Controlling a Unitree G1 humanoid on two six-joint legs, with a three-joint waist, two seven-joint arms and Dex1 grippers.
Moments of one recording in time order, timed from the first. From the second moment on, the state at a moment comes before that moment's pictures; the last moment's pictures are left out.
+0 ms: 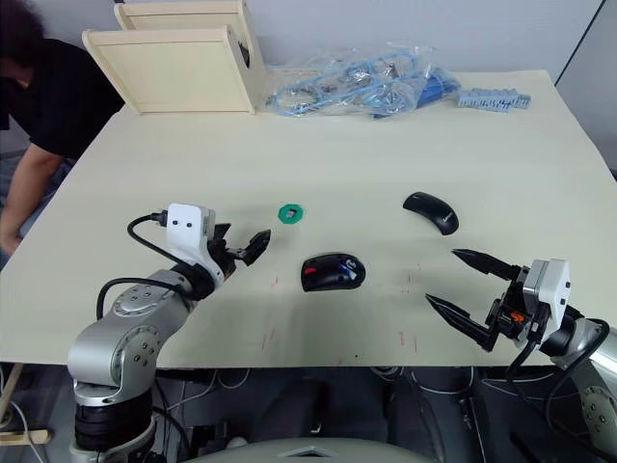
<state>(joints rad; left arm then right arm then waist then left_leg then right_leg) -0.16 0.36 0.17 -0.57 -0.39 0.94 -0.17 0.29 -0.61 -0.31 -0.47 0.67 0.15 0.99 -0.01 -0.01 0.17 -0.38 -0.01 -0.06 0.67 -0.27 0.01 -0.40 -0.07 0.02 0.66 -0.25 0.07</state>
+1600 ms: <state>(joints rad) -0.43 0.26 0.02 -0.16 -0.20 0.80 -0.16 0.31 -0.61 -0.34 -0.41 0.65 0.09 1.00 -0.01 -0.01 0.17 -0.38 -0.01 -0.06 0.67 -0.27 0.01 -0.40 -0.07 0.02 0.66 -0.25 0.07</state>
